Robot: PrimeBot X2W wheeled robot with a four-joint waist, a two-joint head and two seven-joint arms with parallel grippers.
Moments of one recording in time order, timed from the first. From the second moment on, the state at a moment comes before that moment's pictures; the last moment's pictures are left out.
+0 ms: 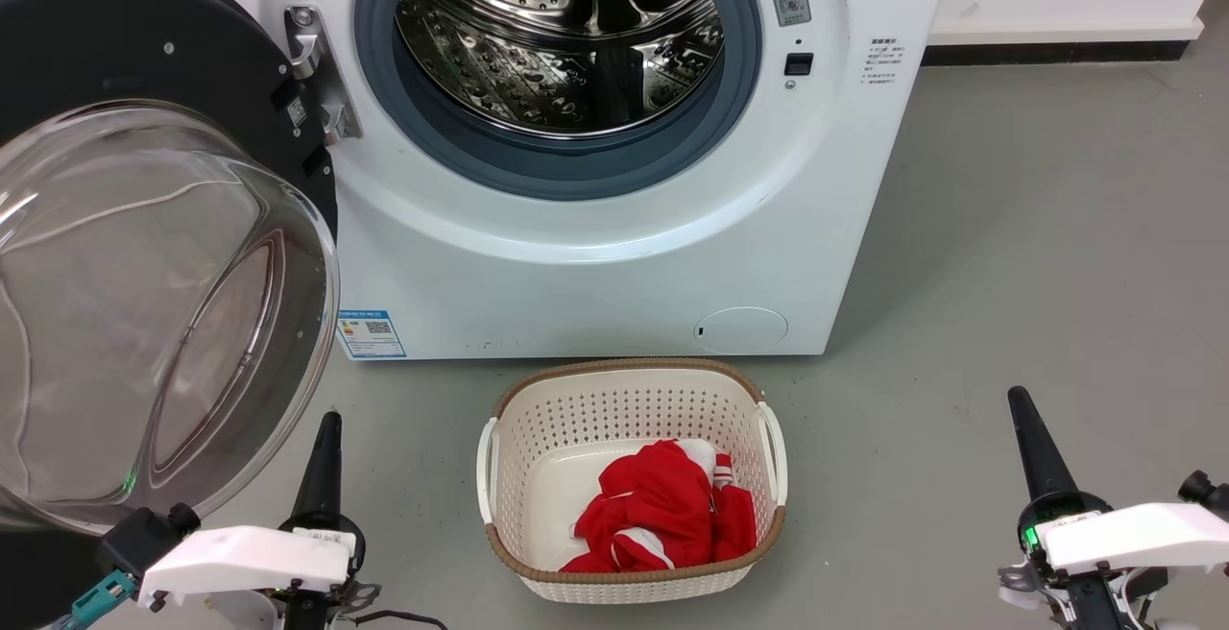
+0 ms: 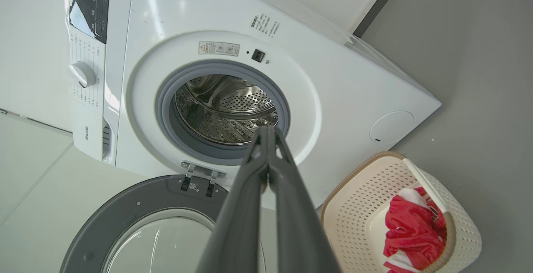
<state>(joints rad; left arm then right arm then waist) -0.05 0.05 0.09 0.19 -1.12 -0.11 0.00 -0.05 -0.07 -0.05 0.19 1.16 0.13 -0.01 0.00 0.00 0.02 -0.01</state>
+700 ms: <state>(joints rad) -0.08 0.05 0.10 0.22 -1.35 -0.12 0.05 -0.07 -0.07 -0.06 0.21 1.39 0.13 0.04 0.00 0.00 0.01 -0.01</state>
